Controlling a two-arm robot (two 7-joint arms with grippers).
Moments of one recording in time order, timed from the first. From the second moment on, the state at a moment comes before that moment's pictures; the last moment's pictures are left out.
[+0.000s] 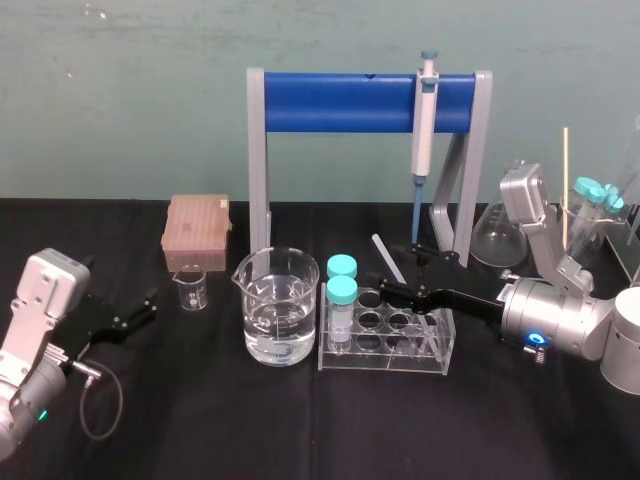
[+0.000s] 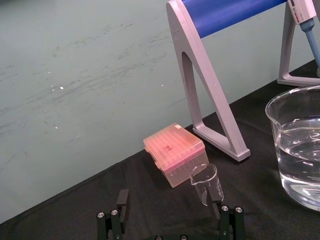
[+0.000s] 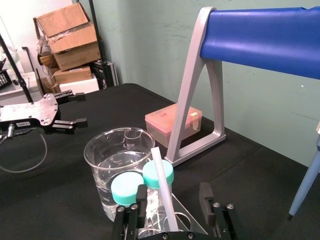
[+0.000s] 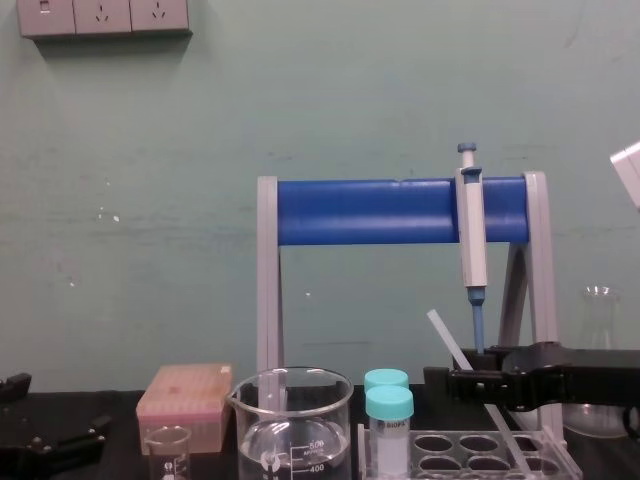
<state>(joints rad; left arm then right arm) -0.20 0.60 0.45 -1.41 -0.25 -0.12 0.03 0.56 0.44 -0.53 -1.11 0.52 0.03 0.72</state>
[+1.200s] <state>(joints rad) -0.20 0.60 0.45 -1.41 -0.25 -0.12 0.03 0.56 0.45 -0.52 -1.12 0.52 0.02 0.71</state>
